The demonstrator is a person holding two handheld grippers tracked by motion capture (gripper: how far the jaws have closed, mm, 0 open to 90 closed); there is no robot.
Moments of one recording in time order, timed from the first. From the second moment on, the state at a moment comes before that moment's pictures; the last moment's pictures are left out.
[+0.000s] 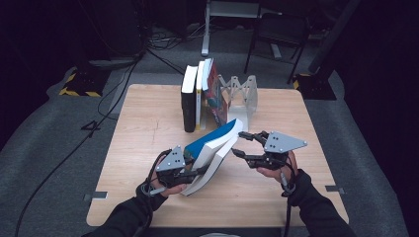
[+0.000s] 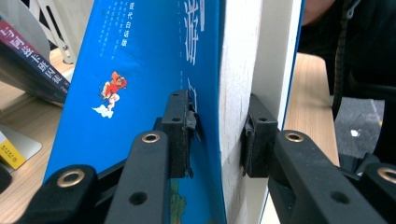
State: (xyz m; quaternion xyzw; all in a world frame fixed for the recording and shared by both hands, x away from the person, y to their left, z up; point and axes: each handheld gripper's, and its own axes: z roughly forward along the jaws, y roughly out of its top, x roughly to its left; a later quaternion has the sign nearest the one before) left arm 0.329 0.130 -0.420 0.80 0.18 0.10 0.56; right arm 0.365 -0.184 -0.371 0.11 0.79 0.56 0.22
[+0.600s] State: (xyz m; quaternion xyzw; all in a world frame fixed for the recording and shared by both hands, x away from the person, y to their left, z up) left arm 0.308 0.185 -0.429 0.79 0.22 0.15 0.56; right arm 0.369 -0.107 -0.372 0.12 0.79 0.54 0.24
